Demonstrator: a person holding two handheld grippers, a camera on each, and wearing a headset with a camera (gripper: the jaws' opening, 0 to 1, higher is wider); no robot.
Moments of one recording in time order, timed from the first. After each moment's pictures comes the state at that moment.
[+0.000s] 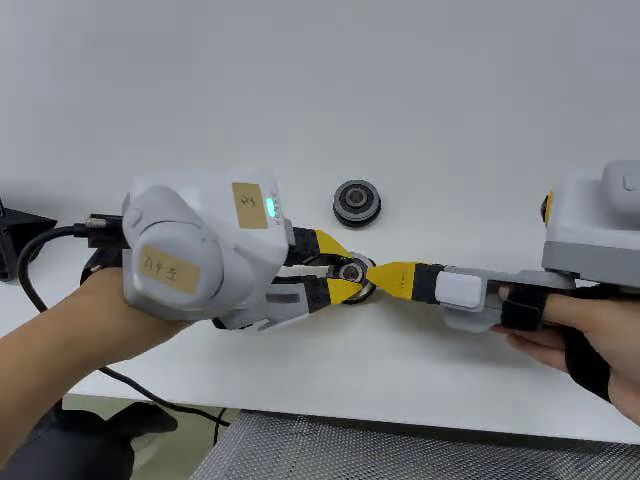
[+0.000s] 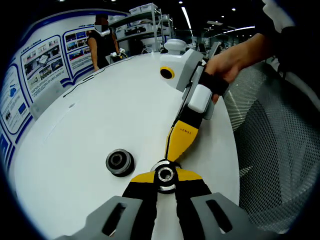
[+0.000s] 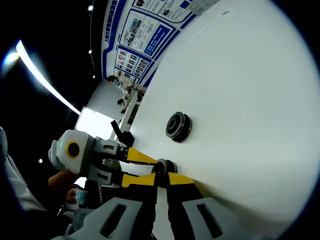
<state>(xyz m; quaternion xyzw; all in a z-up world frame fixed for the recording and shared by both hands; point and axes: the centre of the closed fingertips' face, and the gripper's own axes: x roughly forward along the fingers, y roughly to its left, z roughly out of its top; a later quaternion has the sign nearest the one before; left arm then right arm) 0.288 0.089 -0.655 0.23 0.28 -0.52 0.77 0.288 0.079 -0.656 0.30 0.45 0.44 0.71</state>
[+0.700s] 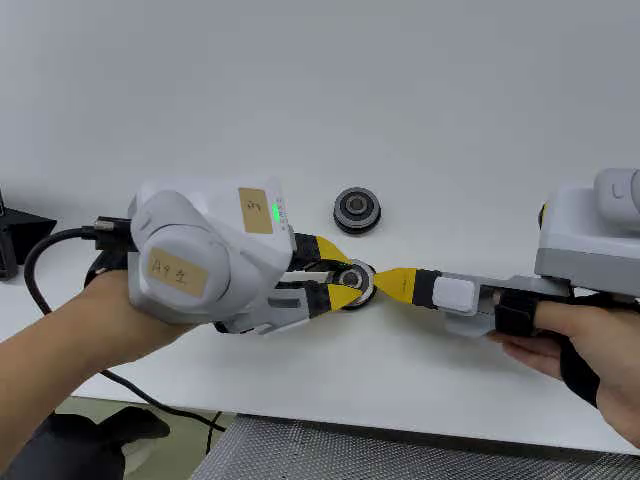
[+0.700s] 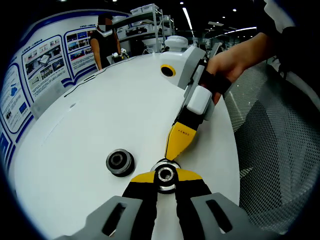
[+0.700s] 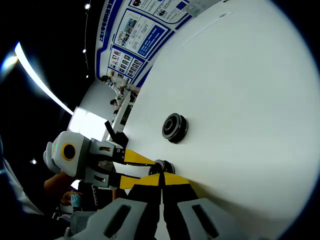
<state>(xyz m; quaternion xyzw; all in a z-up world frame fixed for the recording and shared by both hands) 0.288 0.089 -0.655 0.23 0.28 -0.52 0.78 0.289 0.078 -0.657 0.29 0.46 0.42 0.73</state>
